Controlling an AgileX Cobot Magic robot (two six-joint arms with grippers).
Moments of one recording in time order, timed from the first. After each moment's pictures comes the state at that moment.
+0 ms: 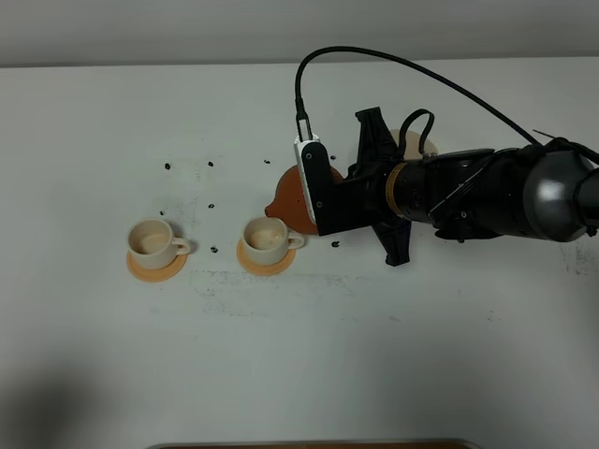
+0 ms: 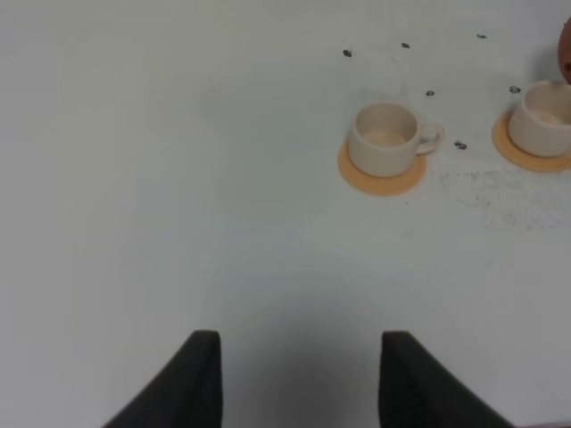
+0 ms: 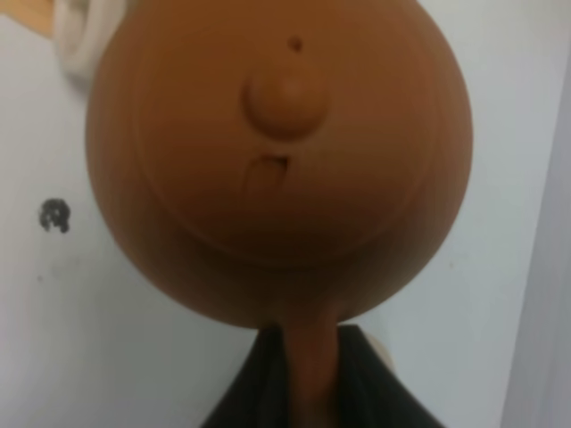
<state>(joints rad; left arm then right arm) 0.02 0.00 -0.51 -0.06 1.06 0.12 0.56 1.87 -1.02 -1.24 0.12 -0.17</state>
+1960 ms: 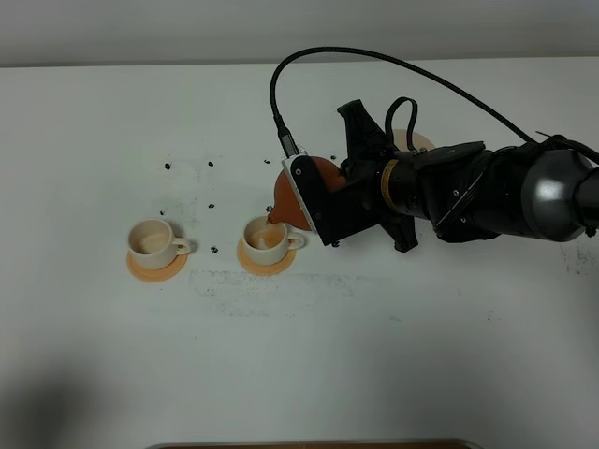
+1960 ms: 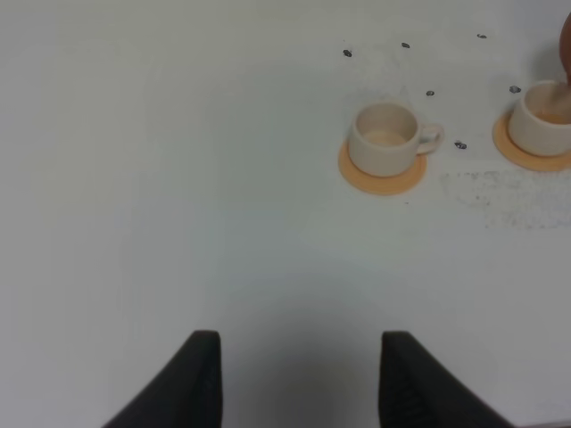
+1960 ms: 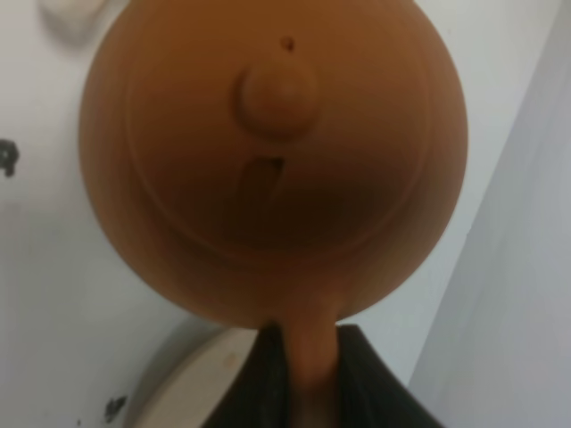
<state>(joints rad) 0.02 0.00 -0.51 -0.06 1.06 0.12 0.57 1.87 -1.04 -1.44 0.15 -0.19</state>
